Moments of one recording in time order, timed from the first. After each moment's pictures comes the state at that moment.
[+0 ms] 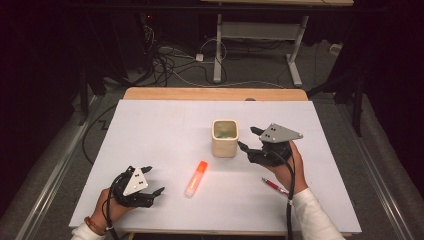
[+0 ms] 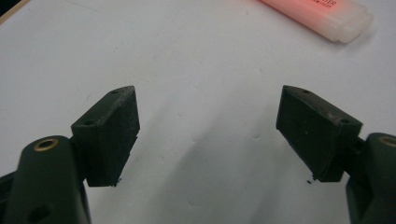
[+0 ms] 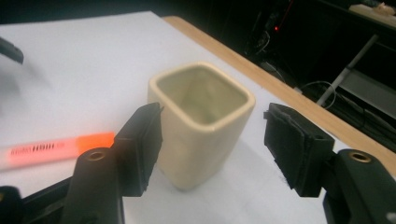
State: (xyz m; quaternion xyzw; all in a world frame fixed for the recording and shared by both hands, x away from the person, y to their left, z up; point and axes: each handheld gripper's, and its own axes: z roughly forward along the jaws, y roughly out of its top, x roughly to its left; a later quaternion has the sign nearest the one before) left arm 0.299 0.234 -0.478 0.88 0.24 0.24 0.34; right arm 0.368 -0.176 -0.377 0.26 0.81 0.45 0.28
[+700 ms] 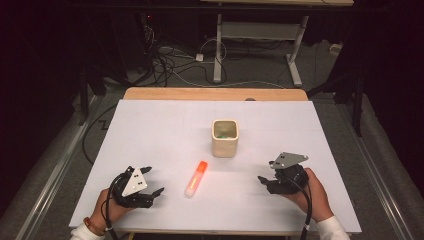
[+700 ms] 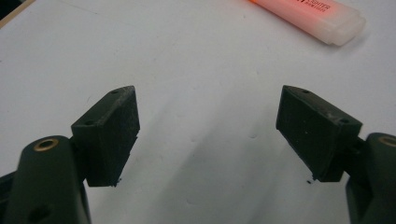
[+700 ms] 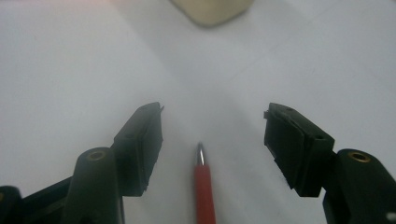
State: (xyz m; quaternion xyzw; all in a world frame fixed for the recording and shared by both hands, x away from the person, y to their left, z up) left arm 0.297 0.235 -0.475 0.88 0.23 0.24 0.35; right arm 0.331 -0.221 -0.428 0.29 0.88 0.30 0.20
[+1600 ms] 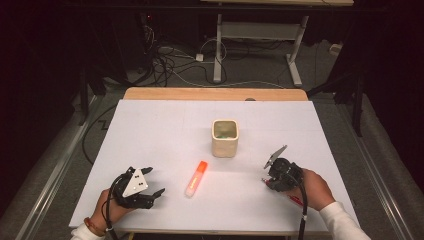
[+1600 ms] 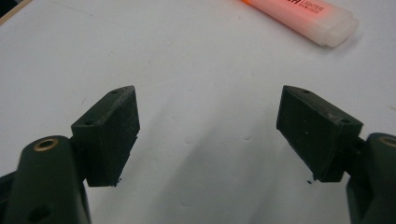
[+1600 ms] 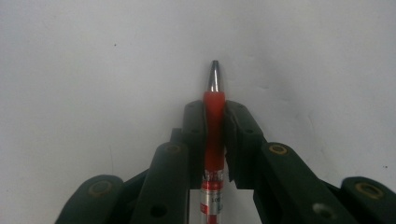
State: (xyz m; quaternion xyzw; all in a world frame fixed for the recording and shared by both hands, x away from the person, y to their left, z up) left arm 0.296 0.234 -0.476 0.88 0.23 0.23 0.35; right arm 0.361 -0.214 -0.439 0.29 0.95 0.12 0.07
